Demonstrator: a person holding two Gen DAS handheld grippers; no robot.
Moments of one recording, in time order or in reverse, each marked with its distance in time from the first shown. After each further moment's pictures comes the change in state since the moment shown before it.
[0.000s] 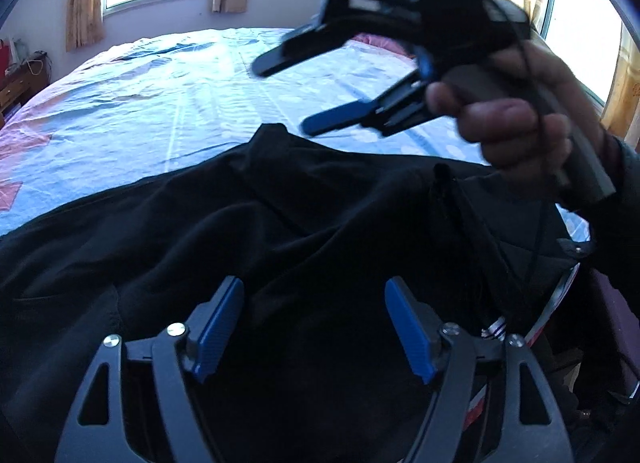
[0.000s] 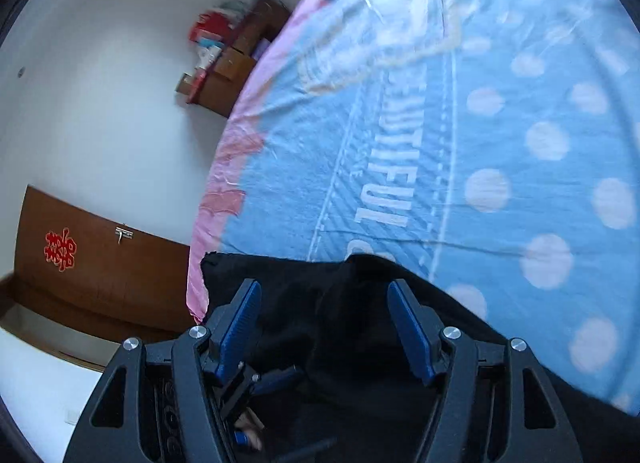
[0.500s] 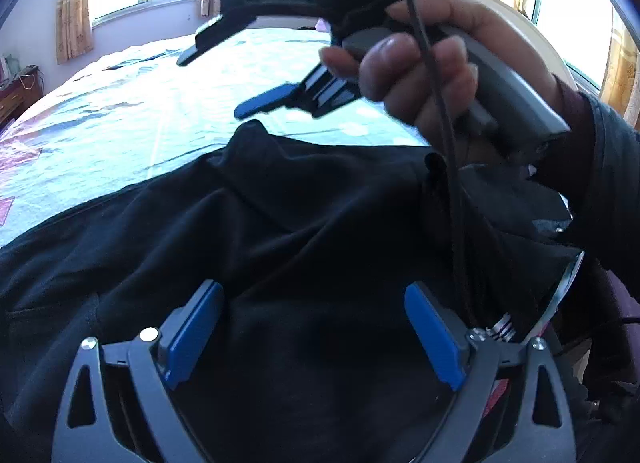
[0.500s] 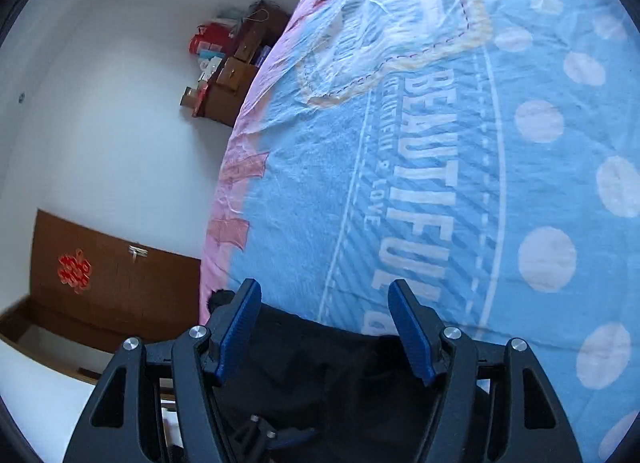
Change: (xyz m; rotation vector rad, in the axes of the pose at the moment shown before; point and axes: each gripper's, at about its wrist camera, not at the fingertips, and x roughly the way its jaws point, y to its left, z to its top) left arm 0.009 -0.014 0.002 0.052 0.009 0.015; right arm 0.045 -0.006 0.051 0.056 -0.038 0.056
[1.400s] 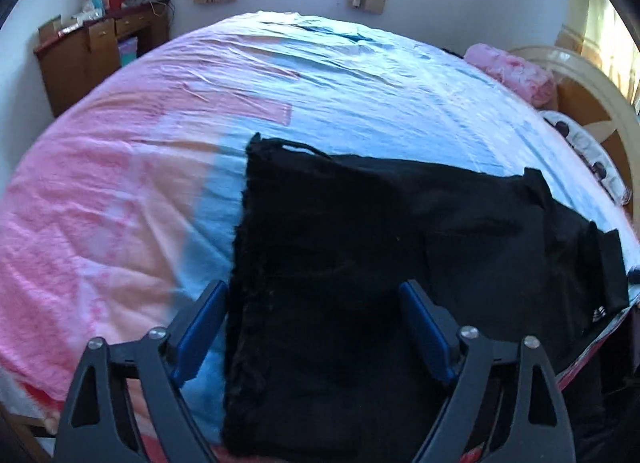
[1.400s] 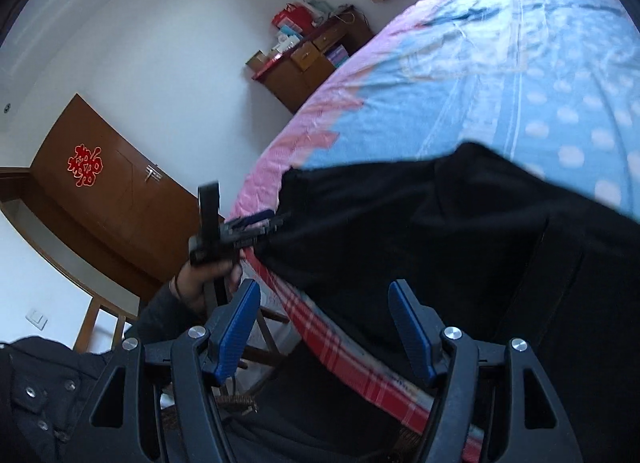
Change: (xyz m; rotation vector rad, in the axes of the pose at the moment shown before) left arm -0.090 0.213 -0.062 -0.352 0.000 0.268; right arm -0.096 0.079 -0.231 -0.373 -0.055 -0.027
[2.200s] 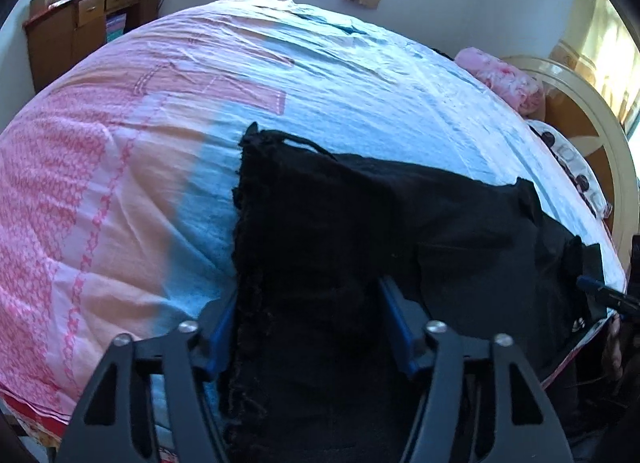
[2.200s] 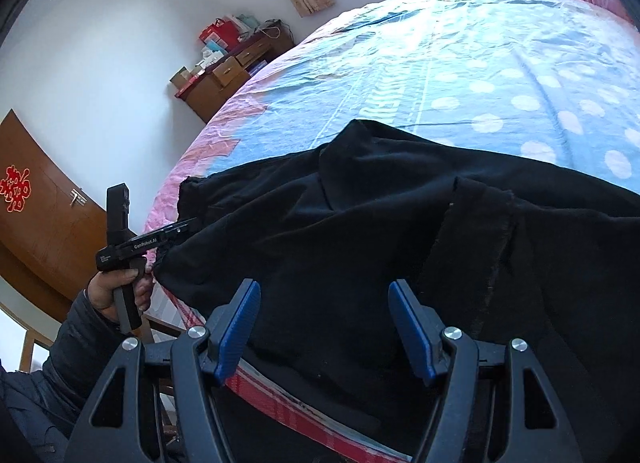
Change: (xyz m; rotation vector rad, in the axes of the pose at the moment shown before) left arm 0.003 0.009 0.003 -0.032 0.038 -0.104; right arm 0.017 -0.043 -0.010 0.051 -0.090 -0.279
